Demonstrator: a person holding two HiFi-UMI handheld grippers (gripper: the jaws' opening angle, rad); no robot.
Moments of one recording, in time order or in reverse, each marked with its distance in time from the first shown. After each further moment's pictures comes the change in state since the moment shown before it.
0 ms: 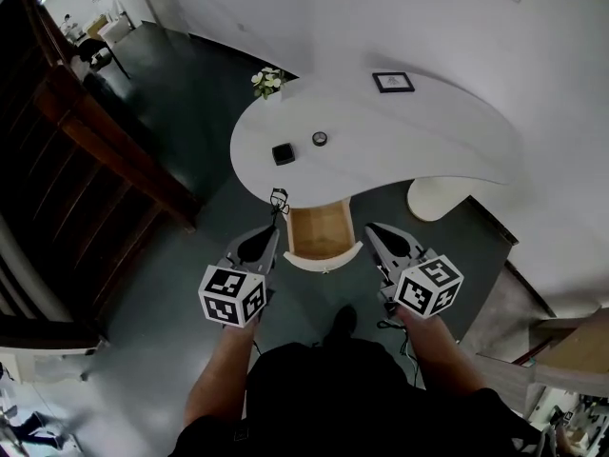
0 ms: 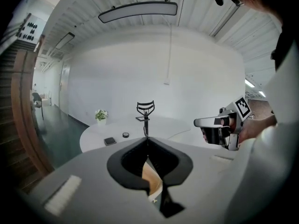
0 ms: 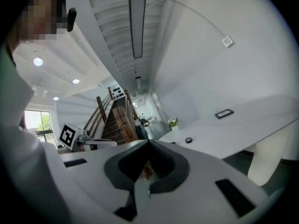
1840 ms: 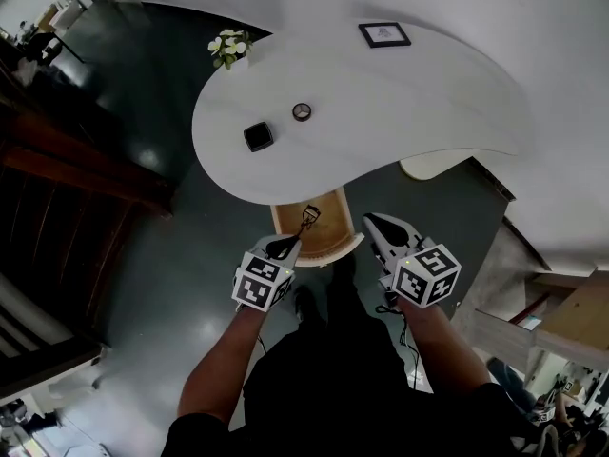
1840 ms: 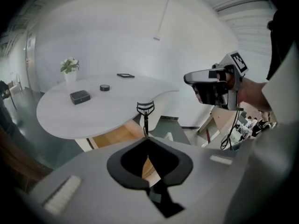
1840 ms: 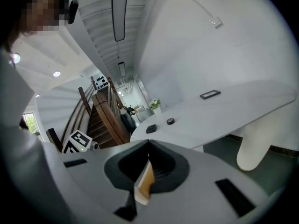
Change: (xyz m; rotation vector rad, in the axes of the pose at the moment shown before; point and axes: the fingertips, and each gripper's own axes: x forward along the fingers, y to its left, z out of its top) left arm 0.132 0.008 -0.168 0.052 0.443 -0.279; right arm 0.064 -0.089 -0.075 0.085 0.168 -0.156
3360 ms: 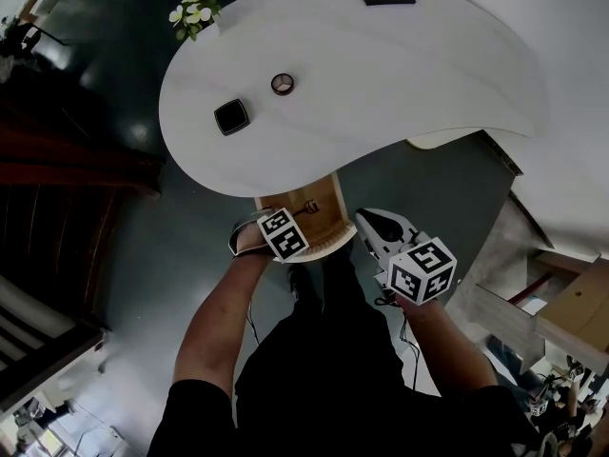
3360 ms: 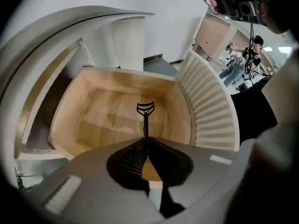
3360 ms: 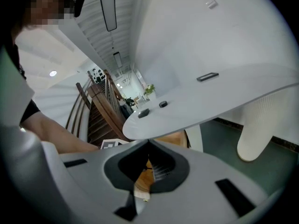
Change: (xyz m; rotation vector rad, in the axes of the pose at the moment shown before) left arm 0.147 0.051 -0.124 0.512 0.694 -0.084; right arm 0.028 -0.050 -0.060 0.048 0.136 0.022
